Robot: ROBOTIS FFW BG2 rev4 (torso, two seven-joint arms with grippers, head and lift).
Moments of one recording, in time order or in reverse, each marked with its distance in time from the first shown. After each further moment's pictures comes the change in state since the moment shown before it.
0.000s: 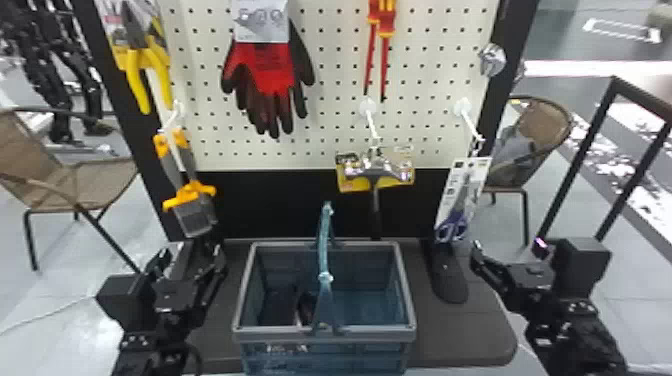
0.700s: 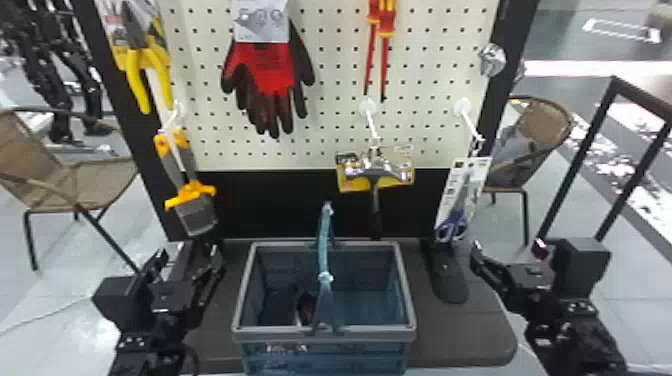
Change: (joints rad) left arm 0.002 0.000 0.010 0.000 0.000 -0.002 -0.003; right arm 0.000 0.000 0.000 0.001 -0.001 0.000 0.002
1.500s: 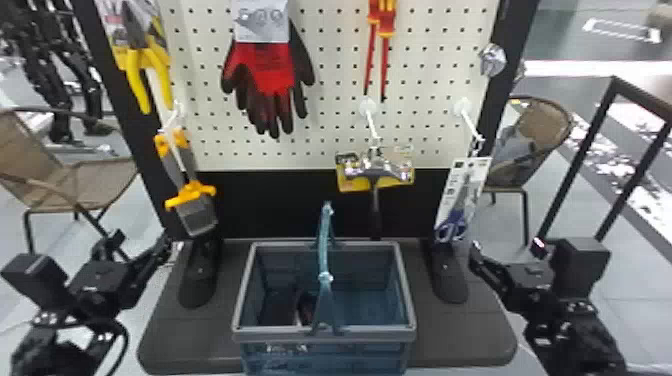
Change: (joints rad) left arm -0.146 0.056 0.250 0.120 0.138 0.072 -0.424; right arm -0.002 0.001 0.000 0.001 -0.002 -0.001 0.013
